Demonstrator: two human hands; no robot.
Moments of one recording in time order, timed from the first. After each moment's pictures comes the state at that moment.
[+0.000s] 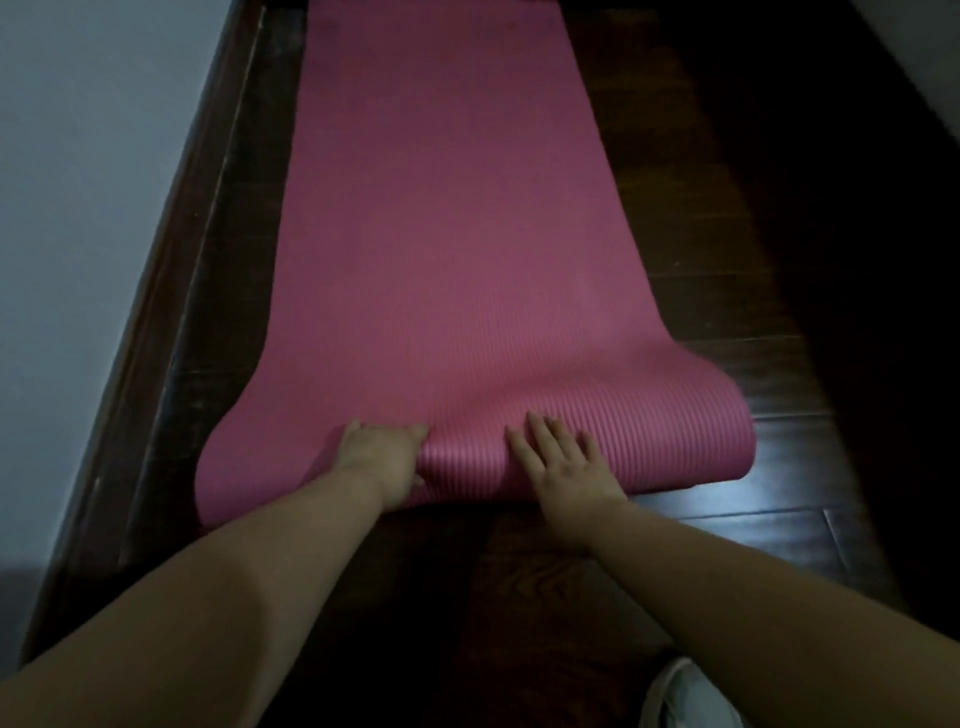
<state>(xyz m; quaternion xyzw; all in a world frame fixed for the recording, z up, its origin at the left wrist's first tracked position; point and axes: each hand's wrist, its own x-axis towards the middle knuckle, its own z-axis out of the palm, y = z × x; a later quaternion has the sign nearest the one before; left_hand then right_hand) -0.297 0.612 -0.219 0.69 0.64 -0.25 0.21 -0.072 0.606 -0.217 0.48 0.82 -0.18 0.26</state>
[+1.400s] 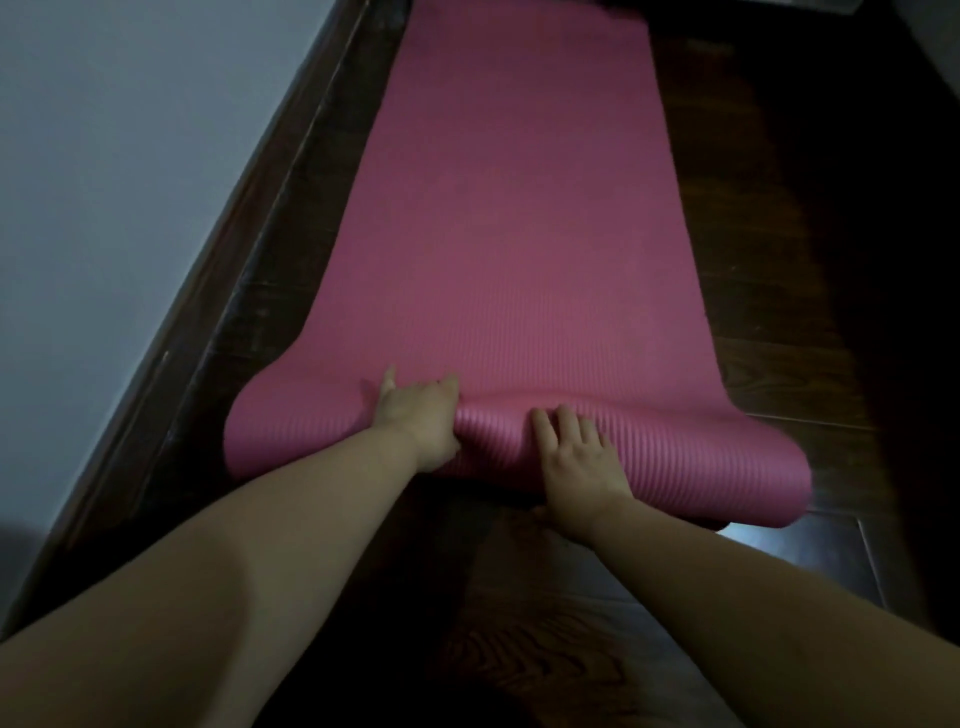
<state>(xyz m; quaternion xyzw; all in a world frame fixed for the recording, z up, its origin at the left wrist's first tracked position) -0.301 0.539 -0.223 0.66 0.72 -0.11 0.20 -0.106 0.540 -0.239 0.49 0.85 -0.11 0.17</state>
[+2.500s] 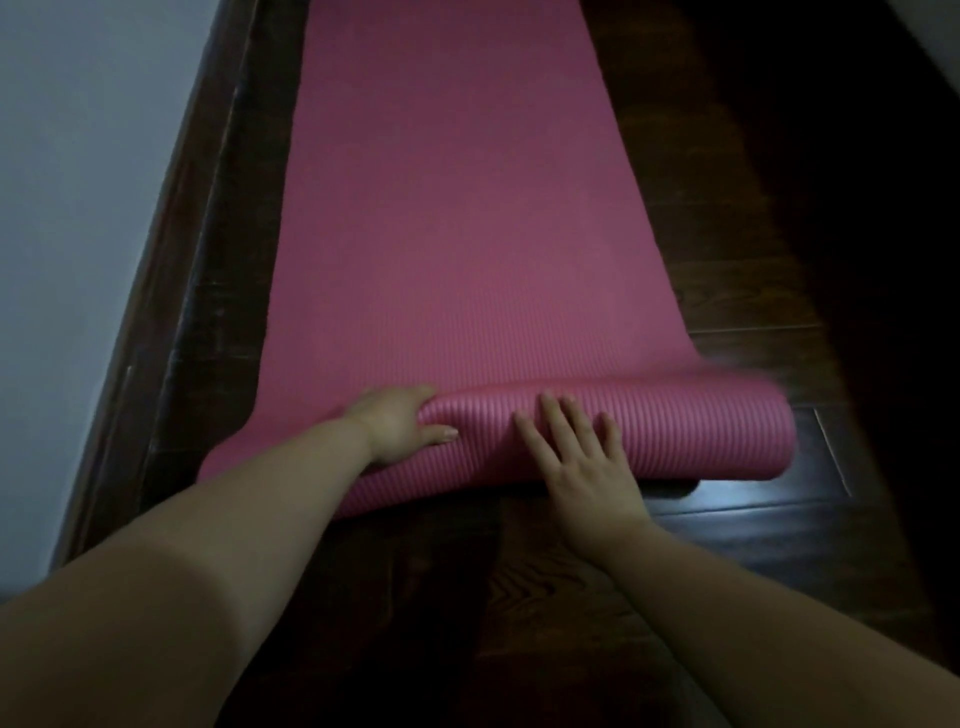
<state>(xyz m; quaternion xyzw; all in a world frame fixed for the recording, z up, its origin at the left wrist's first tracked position) -0.310 0.515 -0.226 0.66 0.64 -0.13 0.36 -0.066 0.464 -0.235 0.51 0.85 -0.09 0.14</state>
